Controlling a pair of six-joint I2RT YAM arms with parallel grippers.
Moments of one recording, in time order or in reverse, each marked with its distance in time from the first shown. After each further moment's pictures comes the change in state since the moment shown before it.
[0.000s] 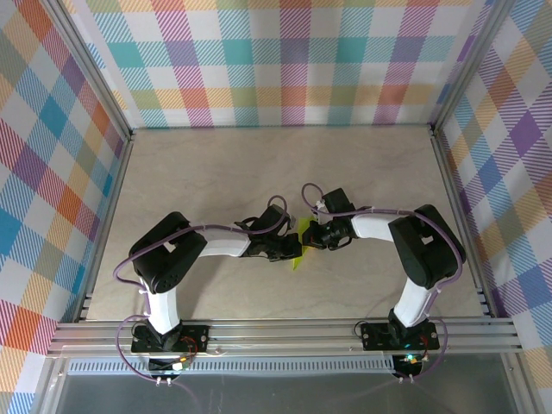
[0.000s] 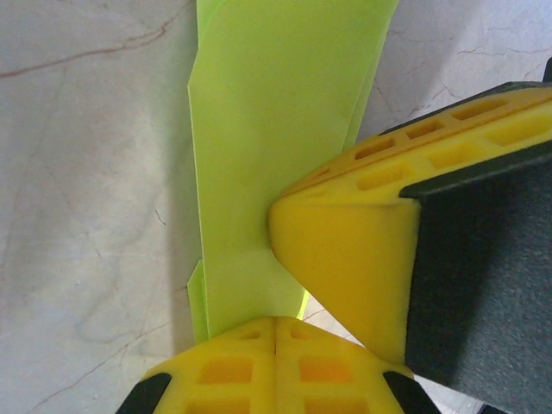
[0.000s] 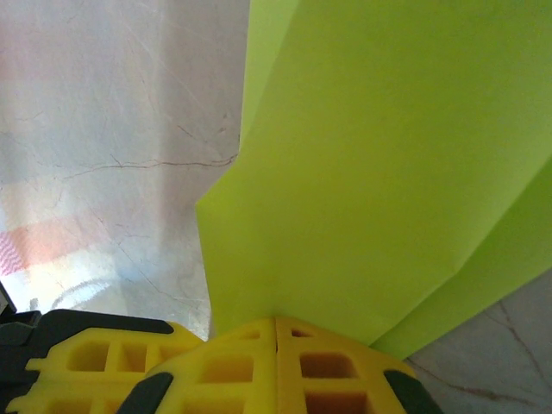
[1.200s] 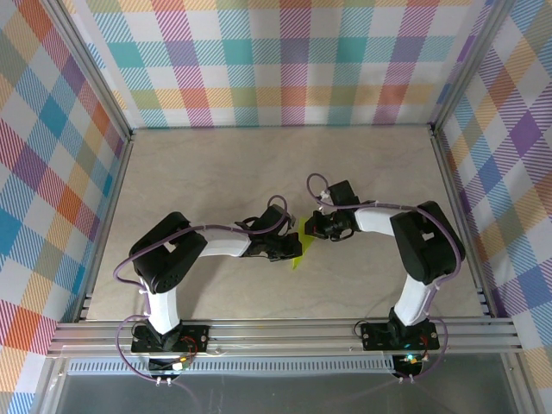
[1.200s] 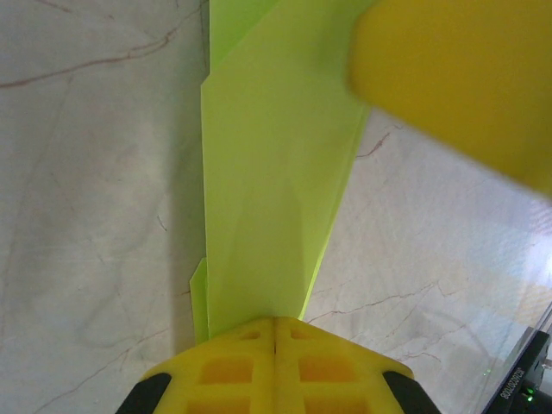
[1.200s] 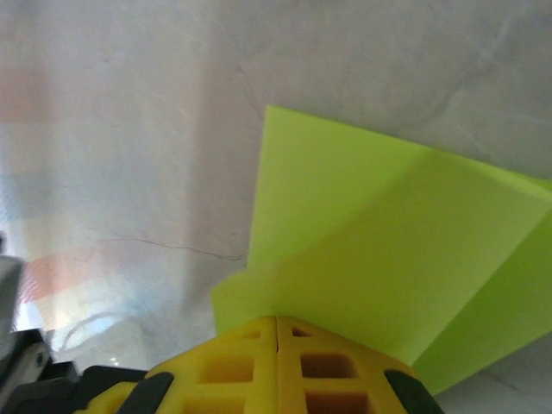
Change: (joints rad) left arm -0.004 0.001 0.006 -0.004 -0.014 -0.008; right arm -0.060 0.034 0.047 0.046 -0.020 -0.009
